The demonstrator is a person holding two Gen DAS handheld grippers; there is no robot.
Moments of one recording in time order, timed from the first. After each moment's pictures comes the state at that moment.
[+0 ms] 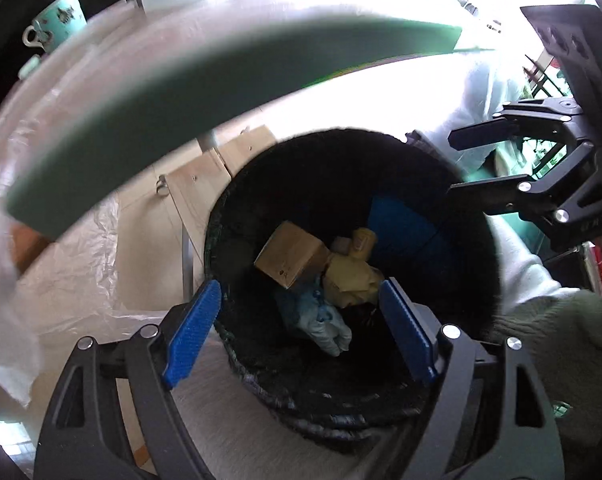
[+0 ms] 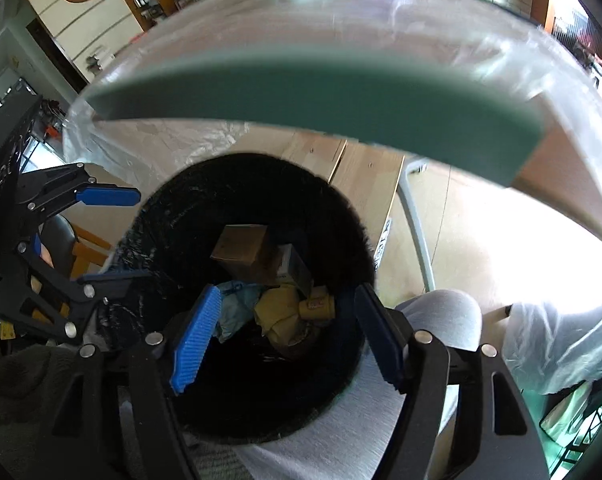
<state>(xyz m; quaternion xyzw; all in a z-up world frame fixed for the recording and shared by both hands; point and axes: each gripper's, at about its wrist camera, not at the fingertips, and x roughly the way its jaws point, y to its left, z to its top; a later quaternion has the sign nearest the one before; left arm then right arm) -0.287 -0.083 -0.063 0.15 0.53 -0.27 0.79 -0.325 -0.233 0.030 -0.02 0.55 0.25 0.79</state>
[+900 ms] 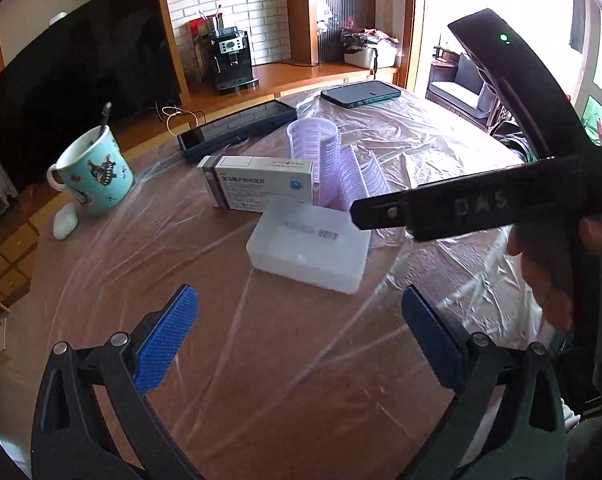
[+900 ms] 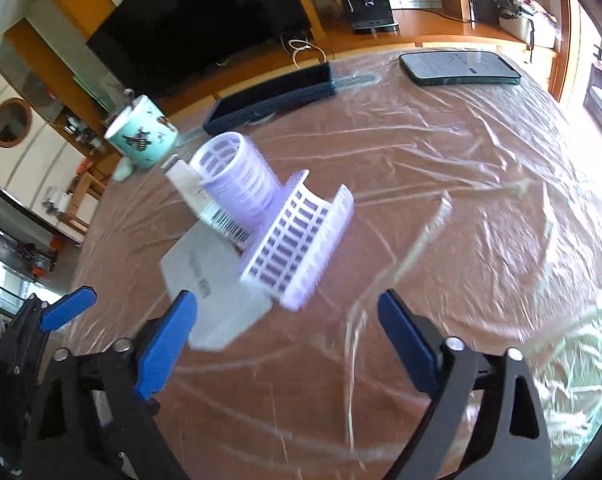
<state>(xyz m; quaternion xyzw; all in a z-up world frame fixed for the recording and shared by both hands) -0.099 -0.094 0.017 0.15 0.41 -0.24 0.87 -0.077 -0.225 0.076 0.15 0.53 0.11 0.83</state>
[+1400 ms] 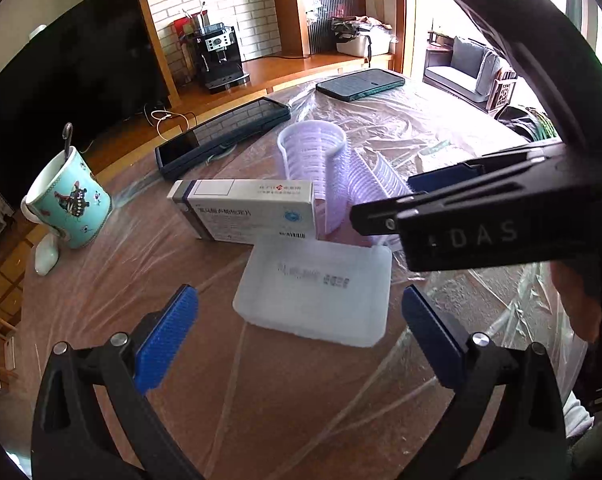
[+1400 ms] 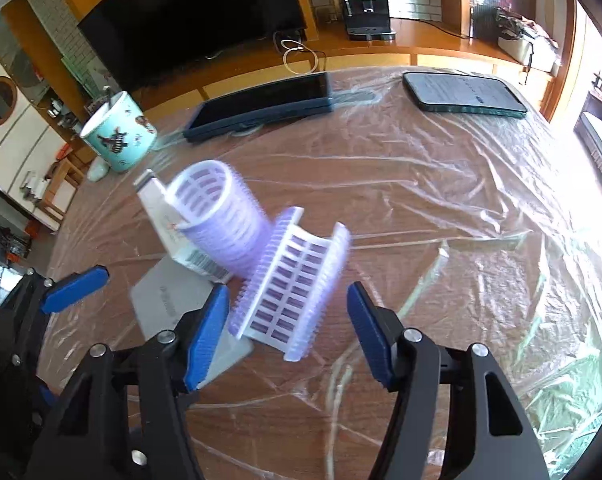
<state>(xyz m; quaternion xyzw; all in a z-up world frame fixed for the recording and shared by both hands) -0.064 -0.120 0.002 0.18 0.41 -0.24 0.86 -0.053 -0.222 0.075 0.11 0.53 0.09 0.84</state>
